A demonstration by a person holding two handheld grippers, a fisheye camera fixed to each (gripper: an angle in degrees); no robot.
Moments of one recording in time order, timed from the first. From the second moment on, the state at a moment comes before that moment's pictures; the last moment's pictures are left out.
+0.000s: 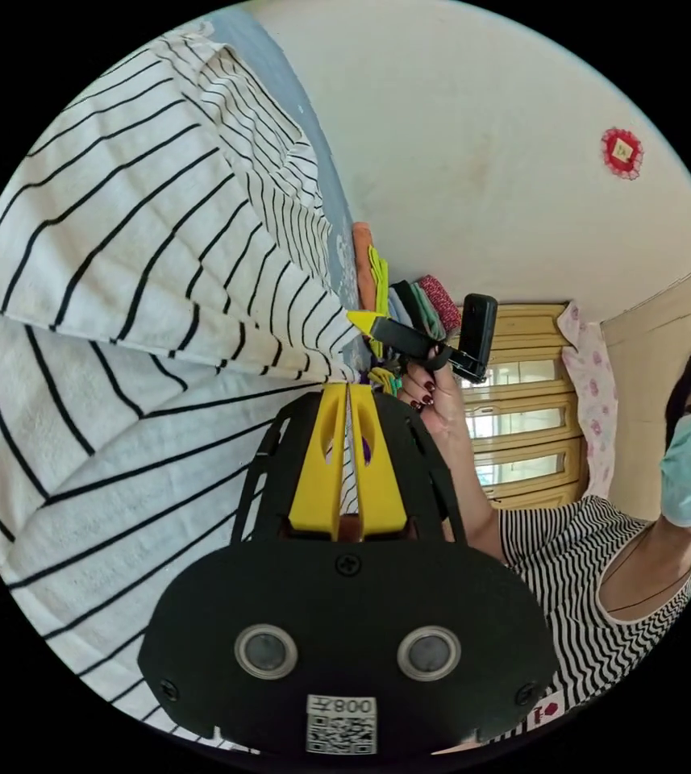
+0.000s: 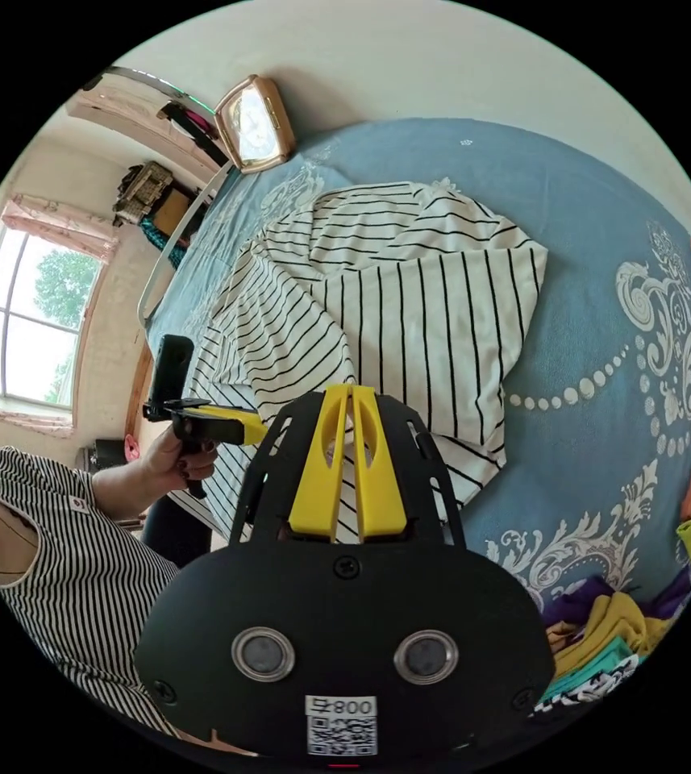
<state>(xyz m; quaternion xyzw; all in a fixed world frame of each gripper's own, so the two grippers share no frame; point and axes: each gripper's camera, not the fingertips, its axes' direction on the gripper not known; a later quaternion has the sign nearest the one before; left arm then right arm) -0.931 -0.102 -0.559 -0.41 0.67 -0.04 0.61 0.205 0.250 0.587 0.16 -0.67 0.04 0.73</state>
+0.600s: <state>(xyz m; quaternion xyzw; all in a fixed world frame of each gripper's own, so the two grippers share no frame) -0.934 -0.064 -0.613 -0.44 0.61 0.02 0.66 0.231 0.274 0.488 0.16 -0.60 0.08 0.78</state>
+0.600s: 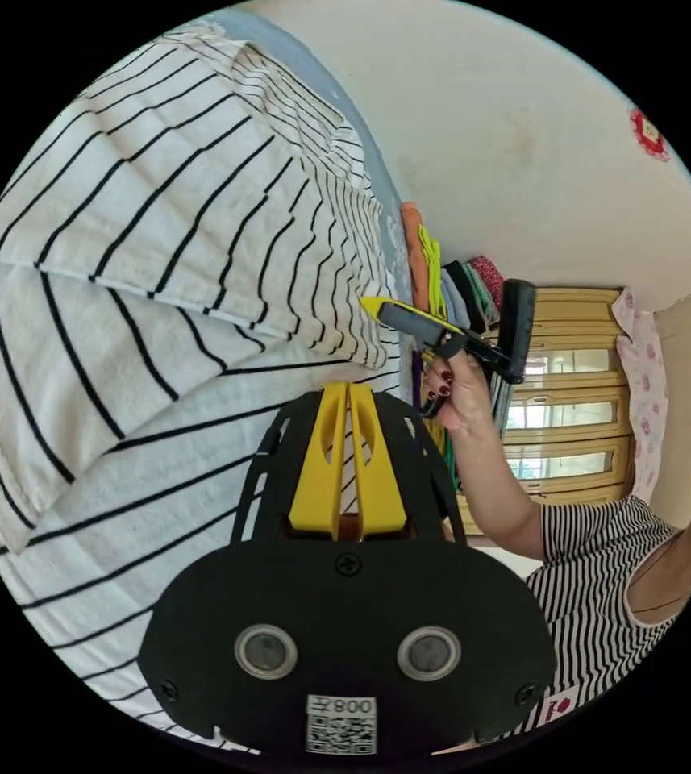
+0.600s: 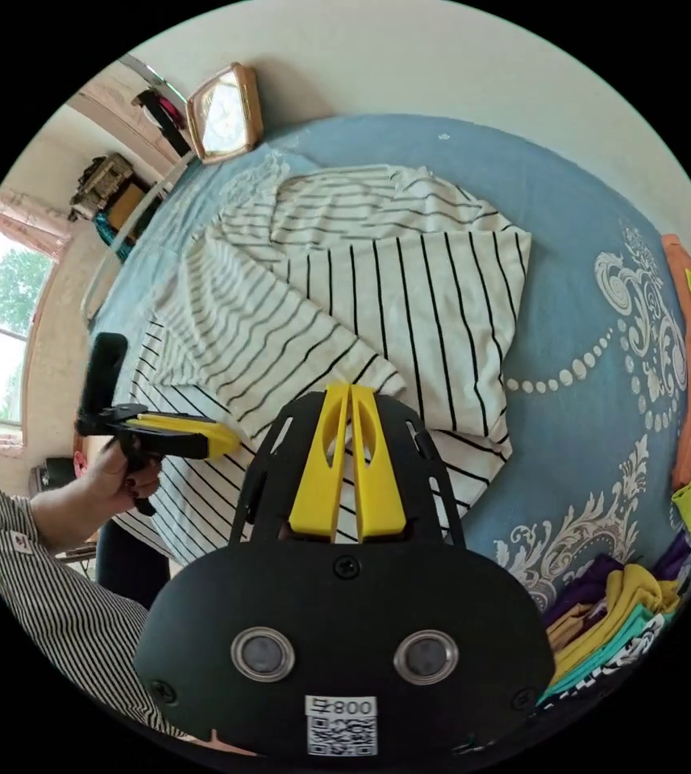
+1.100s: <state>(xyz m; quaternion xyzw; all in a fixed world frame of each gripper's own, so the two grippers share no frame) -1.161 -0.064 -0.776 -0.41 0.47 -0.01 0.78 0.312 0.429 0.446 0.13 -0.64 0.13 0.74</state>
